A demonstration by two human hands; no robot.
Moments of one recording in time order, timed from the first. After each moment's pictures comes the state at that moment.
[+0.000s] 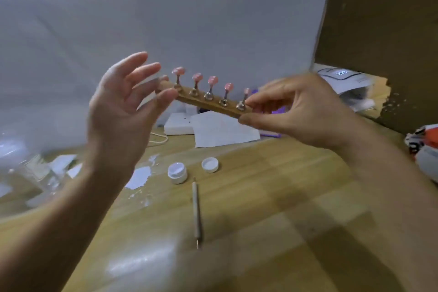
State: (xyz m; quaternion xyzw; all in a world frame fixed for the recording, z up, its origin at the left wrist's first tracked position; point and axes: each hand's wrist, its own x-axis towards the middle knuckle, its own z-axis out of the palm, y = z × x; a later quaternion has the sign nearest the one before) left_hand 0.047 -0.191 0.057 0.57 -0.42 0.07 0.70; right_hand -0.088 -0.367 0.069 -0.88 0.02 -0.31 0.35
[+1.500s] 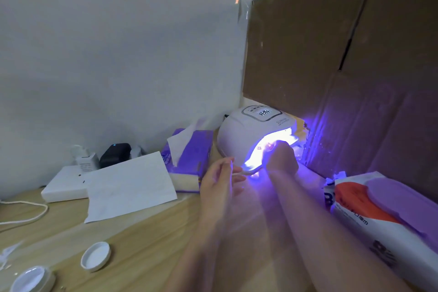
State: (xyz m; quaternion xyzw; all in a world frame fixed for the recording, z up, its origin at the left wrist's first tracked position) left_hand -0.019 -0.454 -0.034 0.53 -0.23 -0.29 0.77; right_hand -0.059 -0.588 -0.036 -0.68 0.59 -0.34 0.27
